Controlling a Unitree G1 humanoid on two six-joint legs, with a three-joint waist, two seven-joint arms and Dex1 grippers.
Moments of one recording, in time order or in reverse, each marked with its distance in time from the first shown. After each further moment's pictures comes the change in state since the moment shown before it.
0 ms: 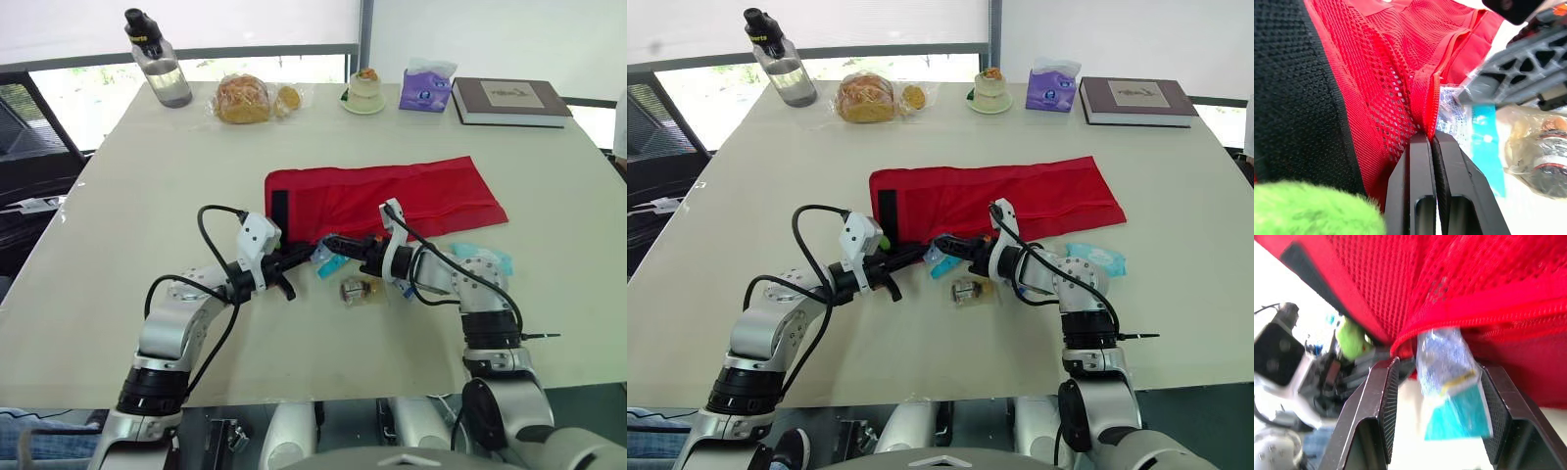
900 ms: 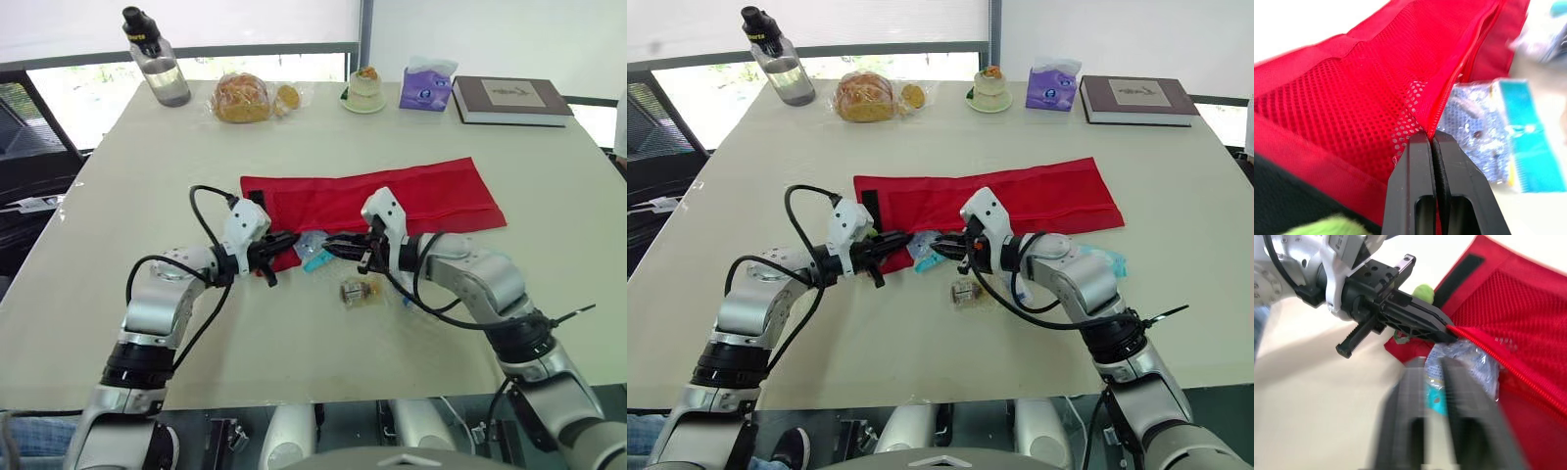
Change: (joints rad) left arm -0.115 0.122 -0.043 0.146 0.148 -0.160 -0.069; right arm -0.007 -0.273 0.440 -0.242 -0.481 -0.492 0.396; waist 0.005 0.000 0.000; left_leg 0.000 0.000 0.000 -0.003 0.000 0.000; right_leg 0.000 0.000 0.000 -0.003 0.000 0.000
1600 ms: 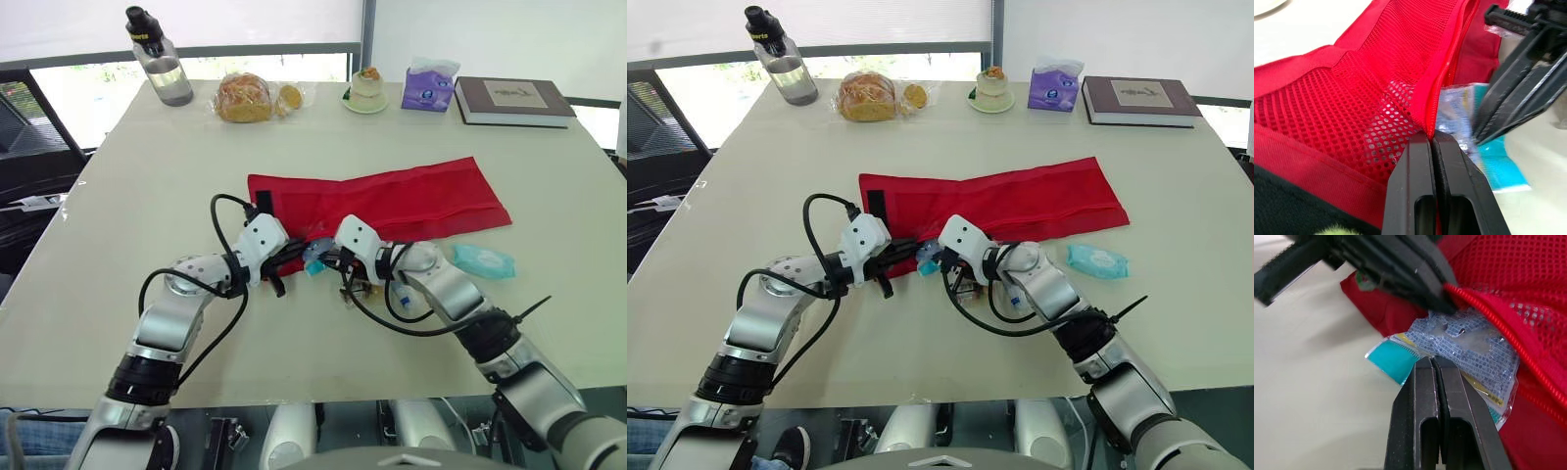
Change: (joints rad) left arm 0.085 -0.030 -0.047 -0.113 0.073 -0.042 0.046; right arm -0.059 0.129 0.111 0.282 -0.311 -0.201 0.001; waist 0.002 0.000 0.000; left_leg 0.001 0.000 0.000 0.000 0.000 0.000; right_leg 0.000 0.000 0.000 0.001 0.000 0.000
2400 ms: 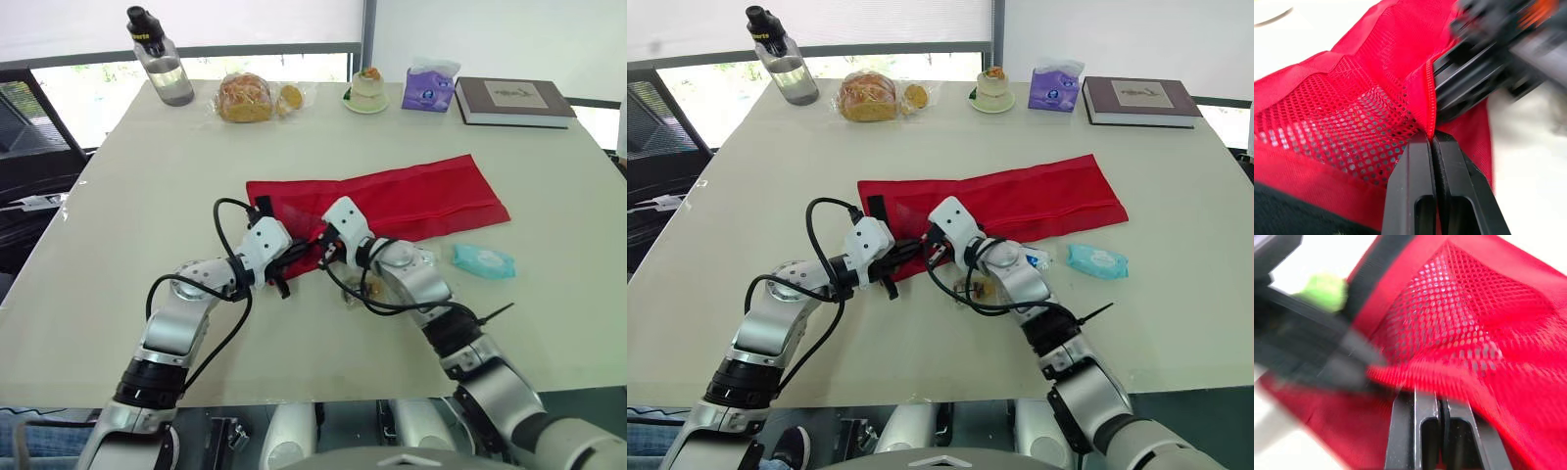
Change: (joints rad) left arm -0.002 -0.022 0.005 0.053 0.015 -0.049 0.005; right arm 0.034 0.143 -0.140 0.085 -0.022 -0.068 -0.114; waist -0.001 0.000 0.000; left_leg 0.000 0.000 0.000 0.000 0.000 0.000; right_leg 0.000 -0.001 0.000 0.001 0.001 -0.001
